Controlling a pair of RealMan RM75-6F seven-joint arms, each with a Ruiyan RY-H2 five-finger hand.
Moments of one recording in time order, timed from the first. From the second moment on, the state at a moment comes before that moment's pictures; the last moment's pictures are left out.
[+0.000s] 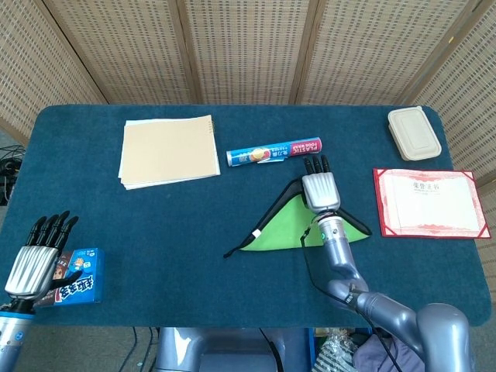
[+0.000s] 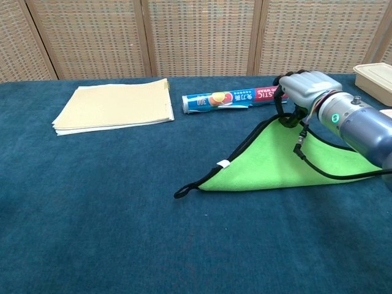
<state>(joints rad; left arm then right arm) -0.14 -1.21 -0.01 -1.60 1.52 1.42 0.17 0.80 -1.87 0.38 -0.92 -1.06 0.95 -0.54</state>
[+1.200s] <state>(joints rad) -0.15 -1.21 -0.01 -1.60 1.53 1.41 0.18 0.87 -1.92 0.37 -0.72 -1.03 0.87 -0.46</state>
